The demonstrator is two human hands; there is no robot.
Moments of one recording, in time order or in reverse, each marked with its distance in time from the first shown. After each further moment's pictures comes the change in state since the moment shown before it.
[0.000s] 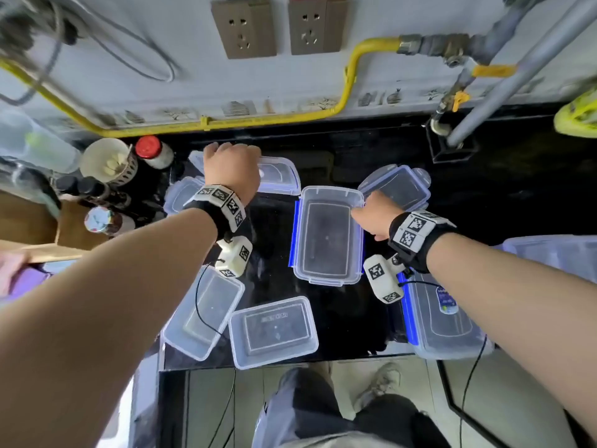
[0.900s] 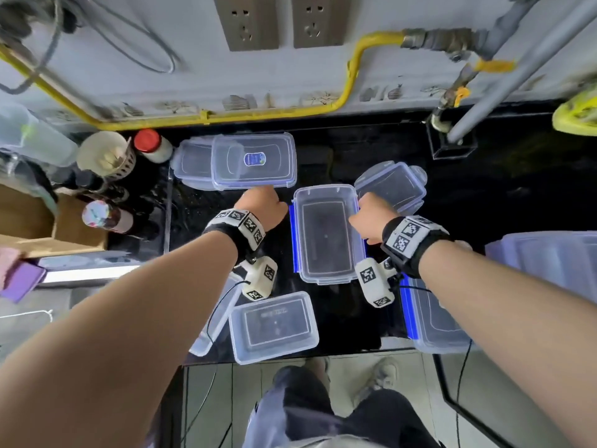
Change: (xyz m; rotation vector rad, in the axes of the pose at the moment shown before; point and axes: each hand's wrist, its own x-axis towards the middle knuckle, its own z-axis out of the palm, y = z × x) left_hand -0.035 0.029 0.046 -0.341 -0.545 -0.150; right_hand -0.005 0.000 0.015 -0.171 0.032 -0.024
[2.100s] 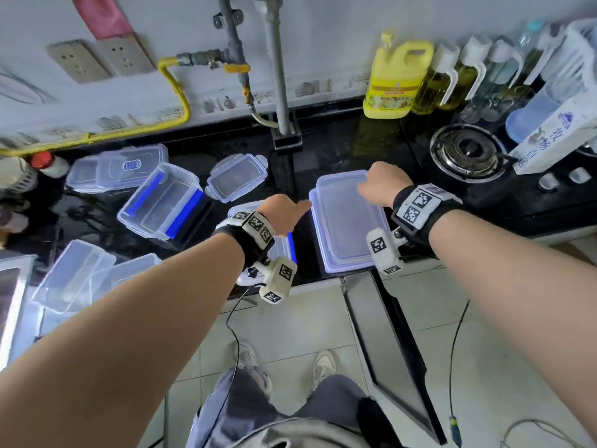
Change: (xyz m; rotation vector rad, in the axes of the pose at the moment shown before) left_hand -0.207 0.381 0.139 -0.379 -0.143 -0.009; right_hand -0.111 0.359 -0.210 -0.090 0.298 -0.109
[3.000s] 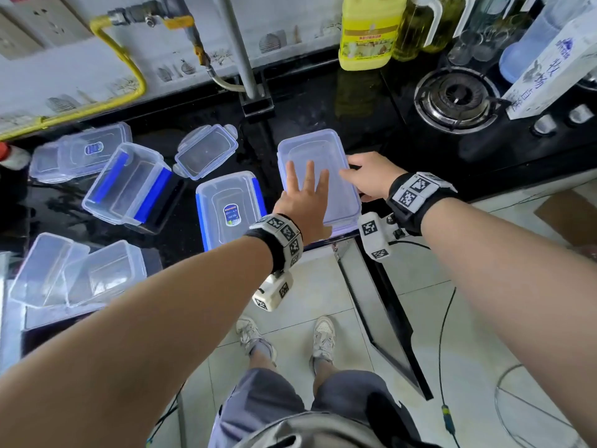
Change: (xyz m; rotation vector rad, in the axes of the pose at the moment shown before) left_hand 0.003 0.024 0.122 0.970 0.073 0.397; right_hand -0.014 0.075 0.039 0.556 -0.238 -0.030
